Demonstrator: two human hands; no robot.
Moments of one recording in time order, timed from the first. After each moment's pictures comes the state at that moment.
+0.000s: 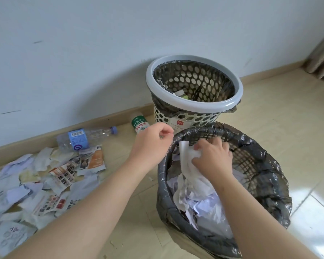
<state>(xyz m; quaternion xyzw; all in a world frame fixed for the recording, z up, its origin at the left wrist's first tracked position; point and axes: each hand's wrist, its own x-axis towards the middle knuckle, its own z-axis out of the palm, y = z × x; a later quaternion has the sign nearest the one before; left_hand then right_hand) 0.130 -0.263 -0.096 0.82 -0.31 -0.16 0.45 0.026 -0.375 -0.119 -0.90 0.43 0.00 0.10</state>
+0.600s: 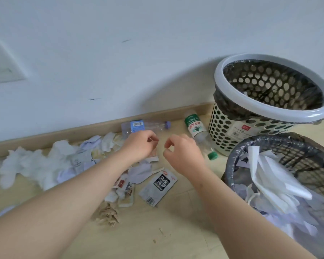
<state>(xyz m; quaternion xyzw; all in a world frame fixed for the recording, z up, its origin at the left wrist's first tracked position) 0.229 -0.139 -0.133 0.91 -0.23 -0.21 0.29 0.143 -0.241 -0.125 -0.94 0.20 0.02 0.28</state>
